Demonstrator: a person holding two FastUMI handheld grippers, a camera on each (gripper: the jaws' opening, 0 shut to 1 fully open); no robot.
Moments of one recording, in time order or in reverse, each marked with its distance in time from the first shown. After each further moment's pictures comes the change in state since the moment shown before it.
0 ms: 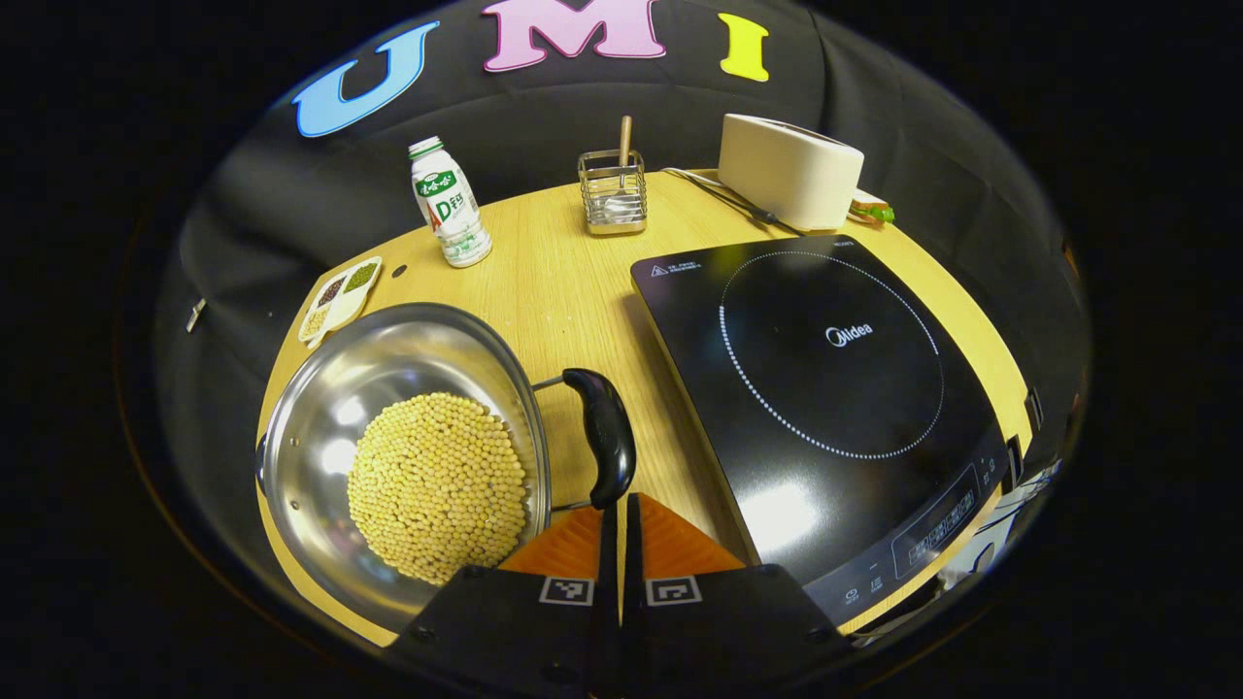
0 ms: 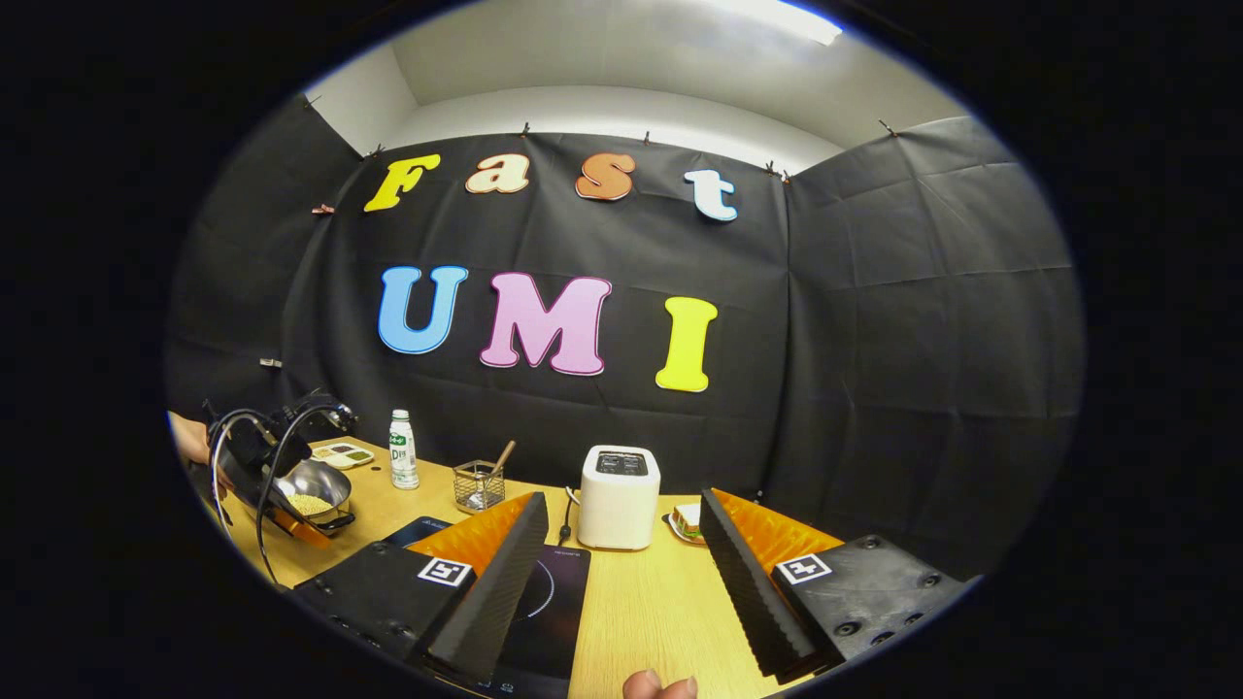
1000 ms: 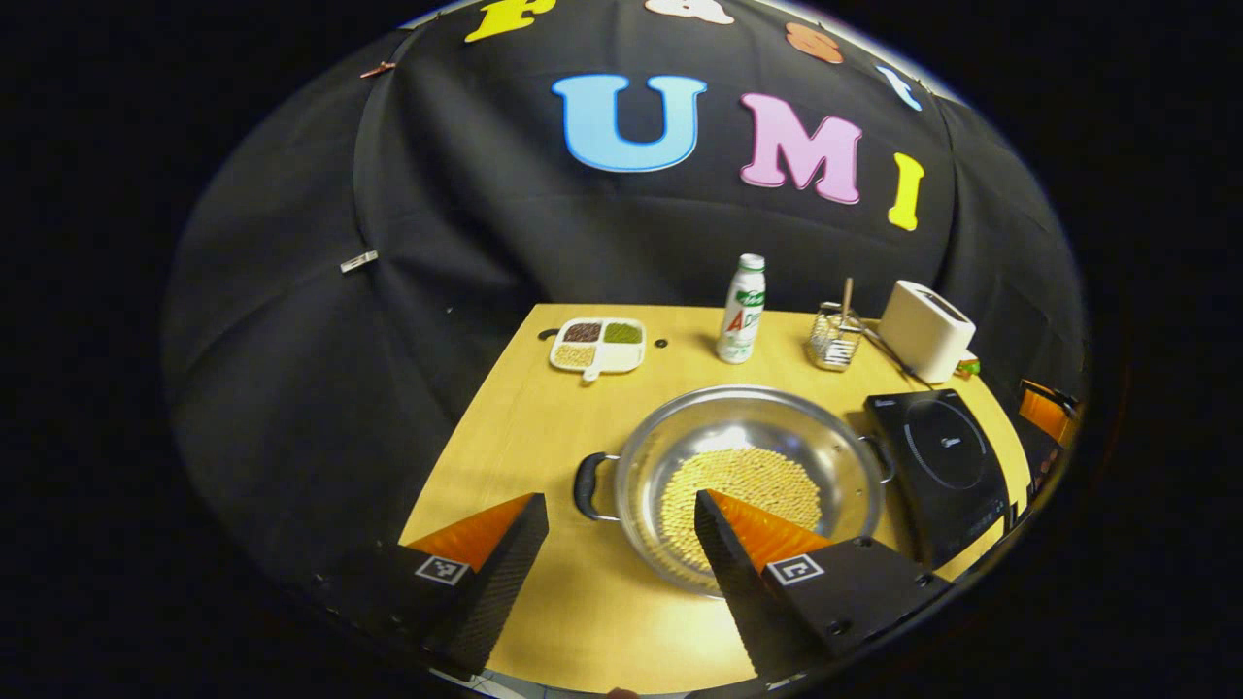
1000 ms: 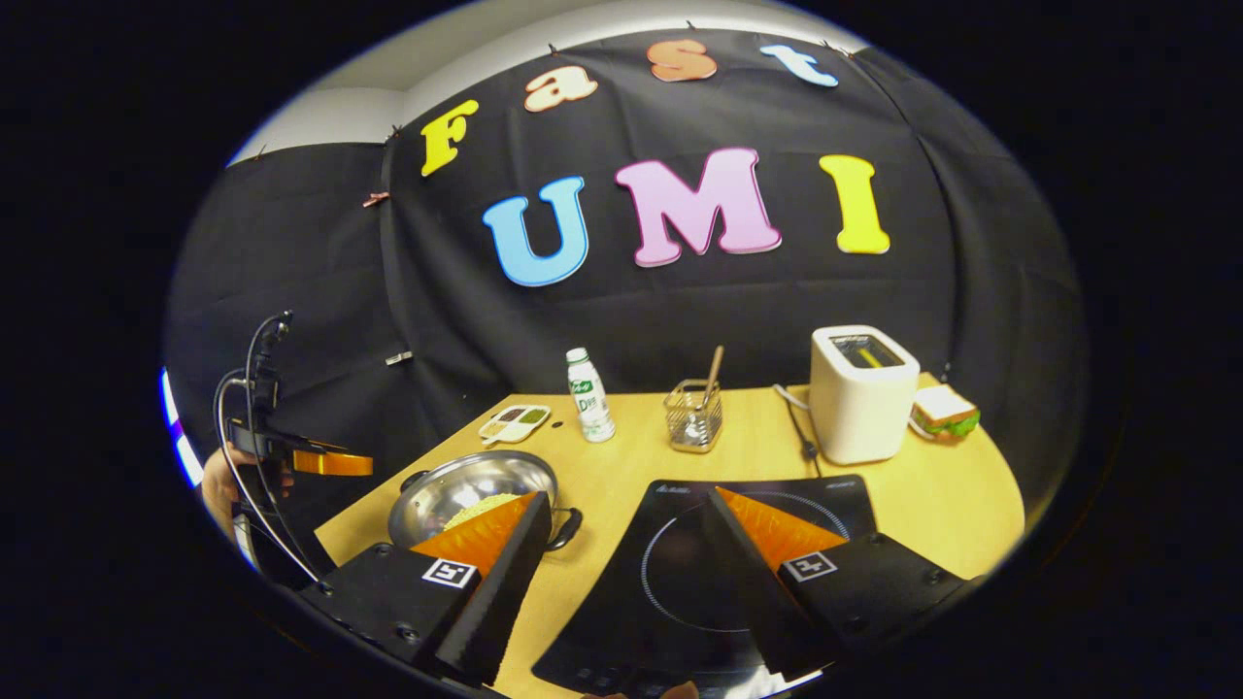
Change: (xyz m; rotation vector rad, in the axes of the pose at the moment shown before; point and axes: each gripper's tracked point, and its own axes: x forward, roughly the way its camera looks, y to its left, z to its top) left arm -0.148 0.288 -0.044 -0.290 -0.286 0.221; right arm 0.042 0.257 -0.041 0.286 0.465 0.403
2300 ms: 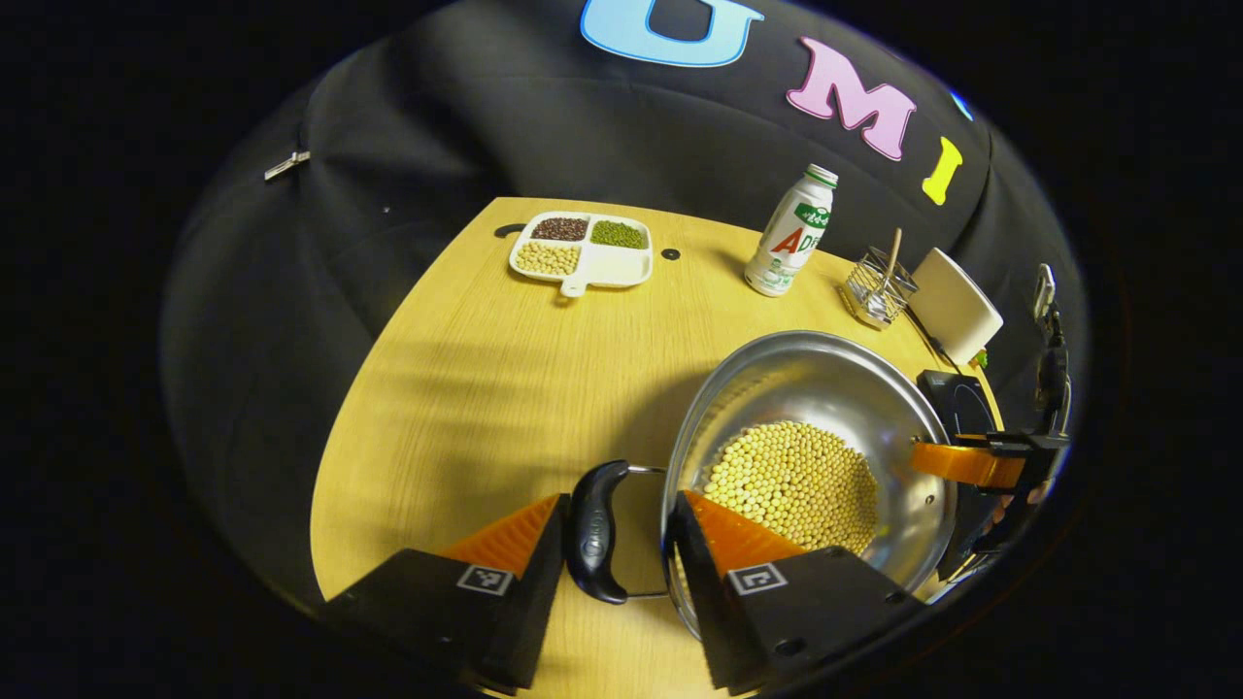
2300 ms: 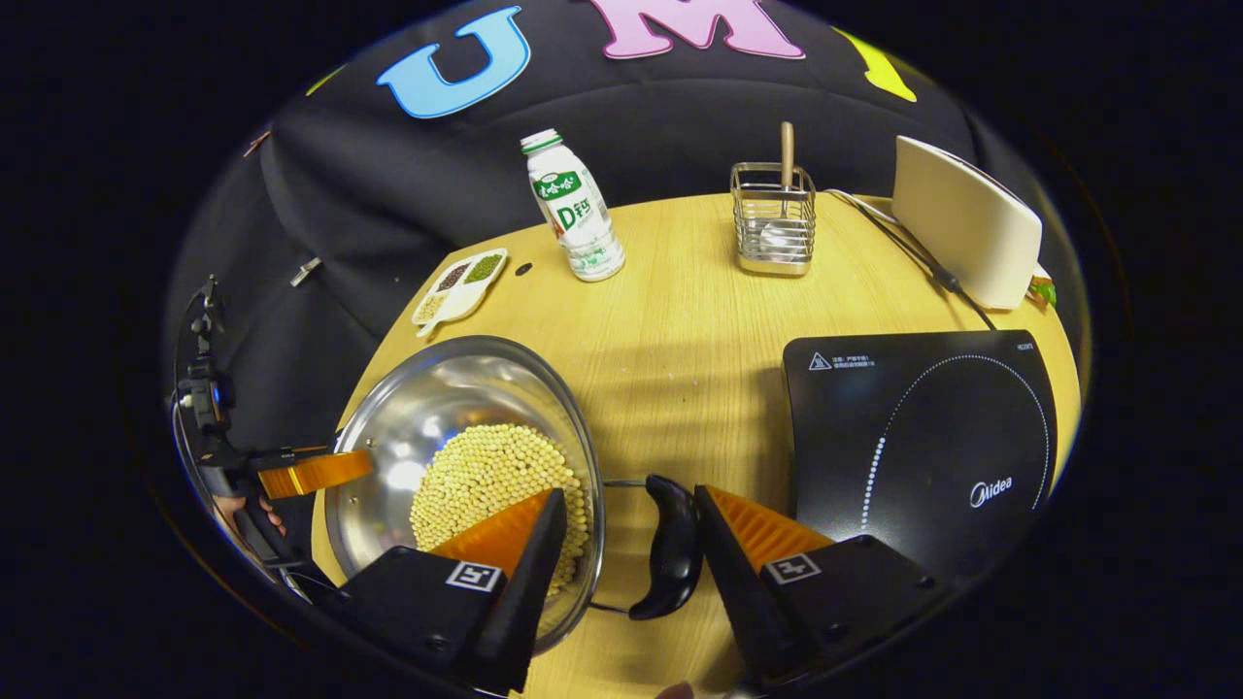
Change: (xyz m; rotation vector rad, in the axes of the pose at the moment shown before) left arm 0.139 0.001 -0.036 -0.074 0.248 -0.161; right arm 0.195 0.044 -0.148 0.131 0.508 -0.184
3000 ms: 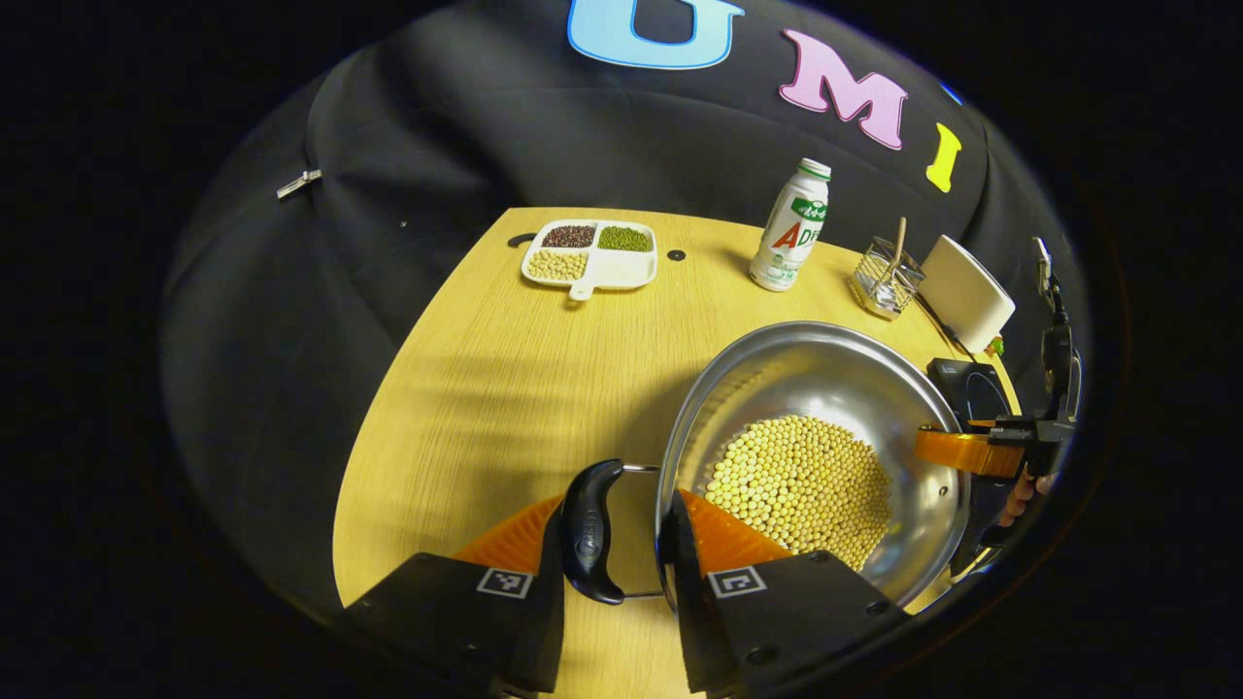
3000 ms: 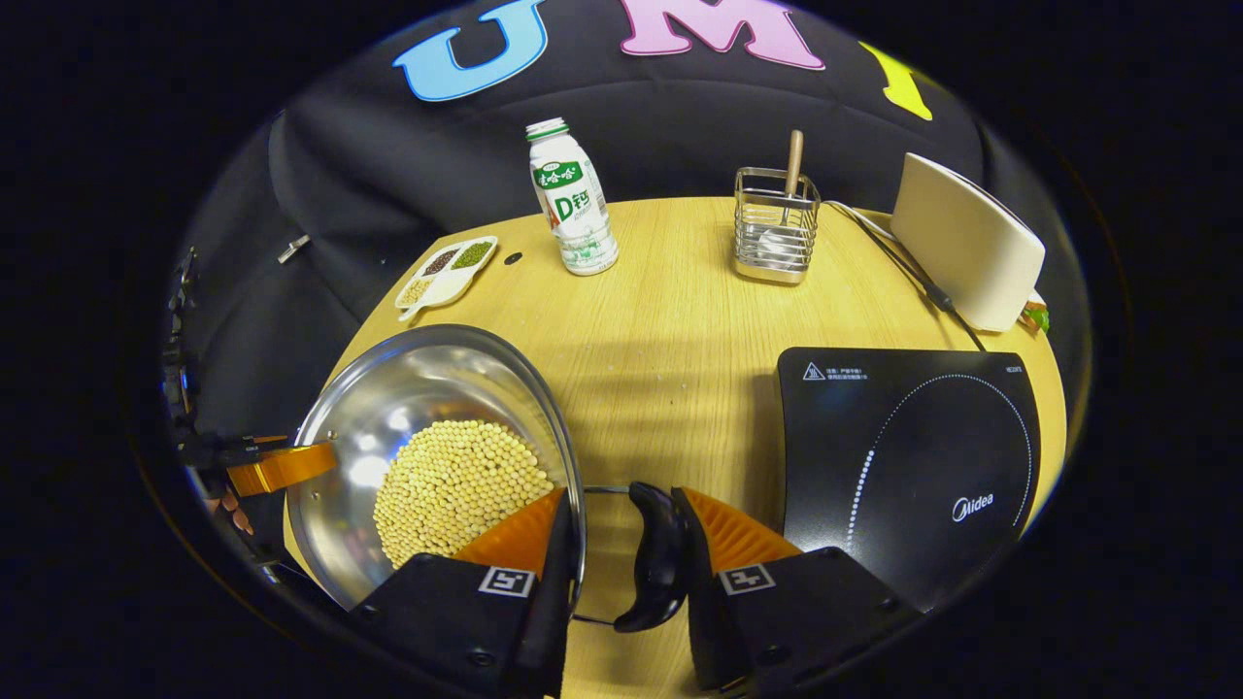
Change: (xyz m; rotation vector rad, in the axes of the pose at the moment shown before) left arm -0.022 -0.007 0.002 0.038 -0.032 0.075; right arm -0.006 -0.007 0.006 -0.067 -0.008 -0.027
